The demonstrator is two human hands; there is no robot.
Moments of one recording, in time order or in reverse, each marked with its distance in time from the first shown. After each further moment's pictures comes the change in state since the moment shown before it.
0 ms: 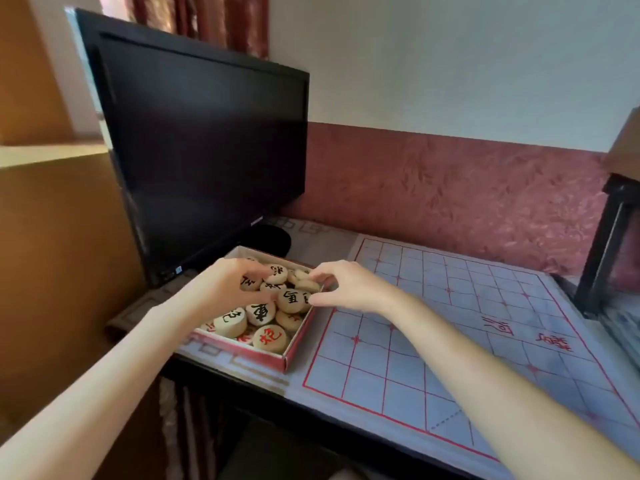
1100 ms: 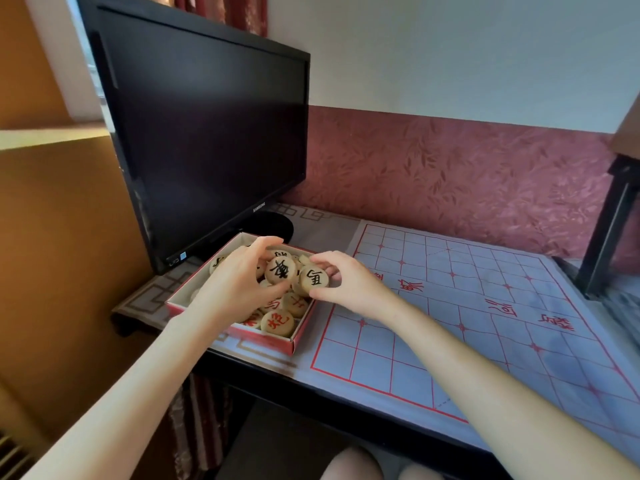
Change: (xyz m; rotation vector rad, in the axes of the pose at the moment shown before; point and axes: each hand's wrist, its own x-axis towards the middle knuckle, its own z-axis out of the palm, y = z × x) left_hand -0.014 0.006 0.022 -0.058 0.251 0.140; right_hand -0.009 -0.001 0.032 0.212 0.224 -0.070
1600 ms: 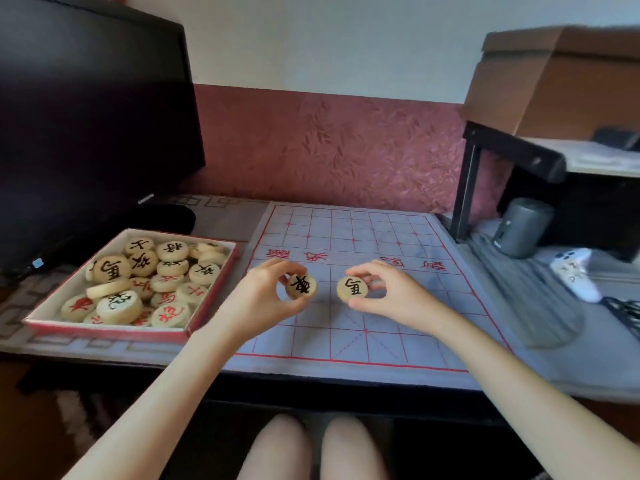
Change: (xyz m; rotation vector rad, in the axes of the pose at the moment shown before) left_hand -0.007 0.109 0.100 -0.212 -0.220 0.178; right_hand -0.154 0.065 -0.096 -0.035 0.147 0.281
